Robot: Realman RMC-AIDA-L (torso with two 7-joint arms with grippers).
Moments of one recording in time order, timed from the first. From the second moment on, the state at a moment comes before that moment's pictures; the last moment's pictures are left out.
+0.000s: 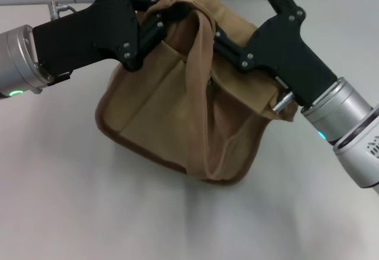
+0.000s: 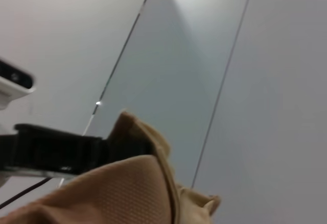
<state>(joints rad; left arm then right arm) -0.63 -2.08 0.68 0.51 1.61 1.80 -0.91 0.63 2.09 -0.04 0.29 -1.84 -1.57 -0.16</state>
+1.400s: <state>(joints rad) -0.64 -2.07 0.68 0.51 1.61 1.80 -0.91 0.61 2.09 0.09 0.32 -1.97 -1.49 -0.16</state>
